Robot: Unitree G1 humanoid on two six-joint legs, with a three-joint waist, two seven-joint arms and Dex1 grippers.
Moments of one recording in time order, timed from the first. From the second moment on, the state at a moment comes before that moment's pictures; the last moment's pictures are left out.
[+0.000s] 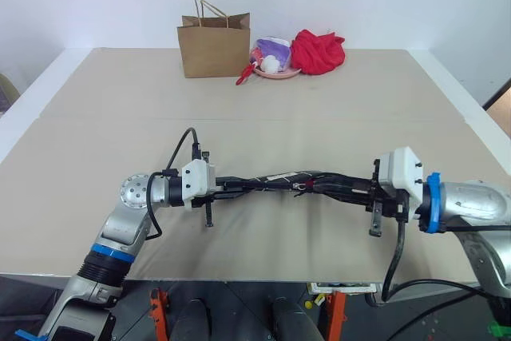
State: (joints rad) left arm -0.43 0.46 -0.18 0.06 -0.30 -0.18 -1.16; right arm -0.15 -0.88 -0.19 -0.46 0.53 0.37 1.06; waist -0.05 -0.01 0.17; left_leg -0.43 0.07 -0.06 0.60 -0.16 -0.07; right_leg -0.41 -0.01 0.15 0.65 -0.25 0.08
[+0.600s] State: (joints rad) left arm -0.43 0.48 -0.18 0.06 -0.29 -0.19 -1.16; right arm 0.04 -0.91 -0.36 -0.29 0.44 0.25 1.07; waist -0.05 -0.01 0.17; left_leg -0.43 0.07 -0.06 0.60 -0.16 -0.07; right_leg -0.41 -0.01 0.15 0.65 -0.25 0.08
